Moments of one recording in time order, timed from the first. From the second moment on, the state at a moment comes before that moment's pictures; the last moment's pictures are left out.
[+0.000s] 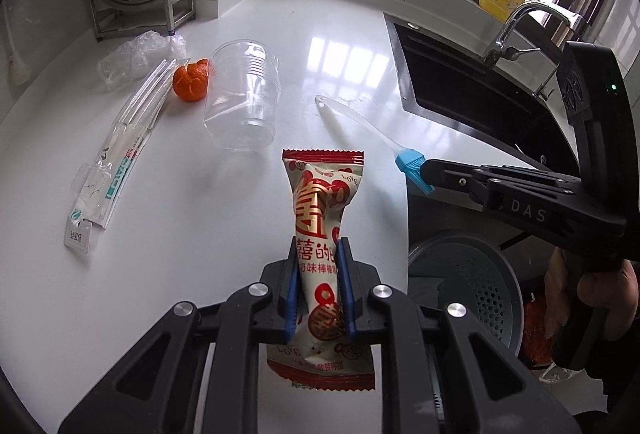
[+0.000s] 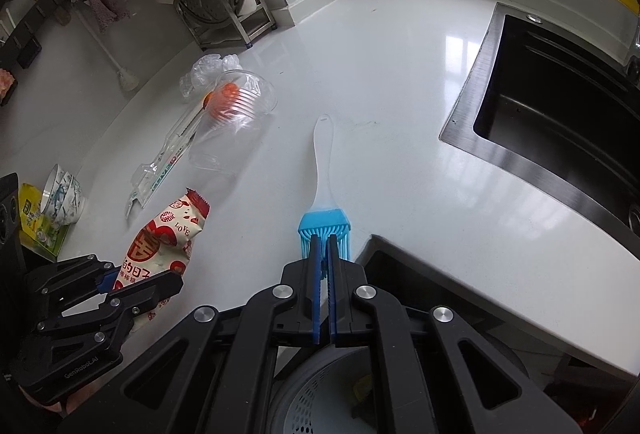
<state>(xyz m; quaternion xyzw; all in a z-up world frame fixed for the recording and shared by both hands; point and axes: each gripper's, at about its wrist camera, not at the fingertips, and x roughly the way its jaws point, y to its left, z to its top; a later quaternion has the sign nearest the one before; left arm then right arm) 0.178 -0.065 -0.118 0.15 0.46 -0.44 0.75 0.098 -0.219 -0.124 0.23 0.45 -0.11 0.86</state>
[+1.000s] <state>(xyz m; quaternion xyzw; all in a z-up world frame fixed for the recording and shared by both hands) 0.002 -0.112 -0.134 0.13 0.51 -0.40 0.75 -0.079 -0.236 -0.149 0.22 0.54 -0.02 0.82</state>
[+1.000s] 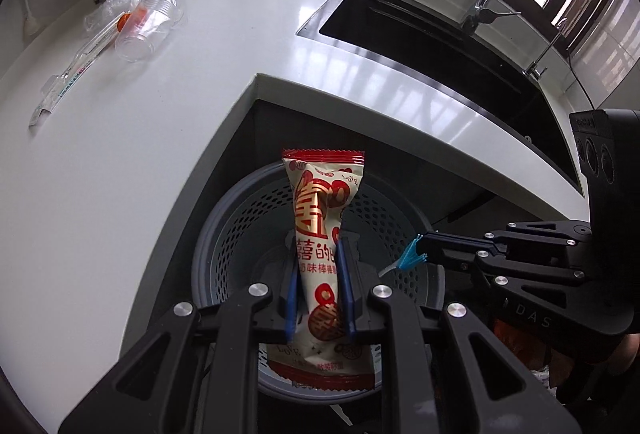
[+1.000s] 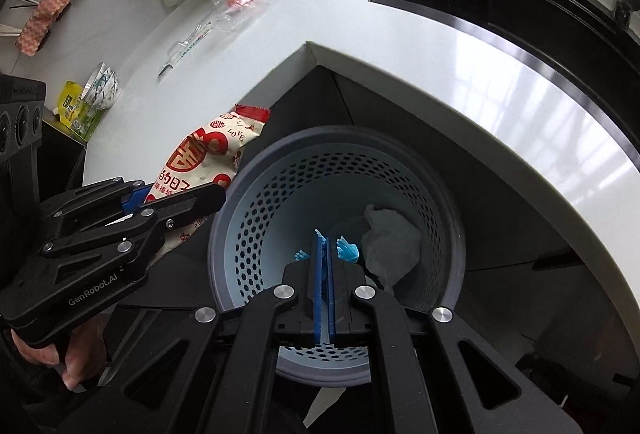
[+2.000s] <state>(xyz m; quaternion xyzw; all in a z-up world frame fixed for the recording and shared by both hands) -0.021 -0.095 -0.128 0.11 0.52 -0.29 0.80 -0.094 -0.264 -0.162 0.23 0.54 0.01 0.81</state>
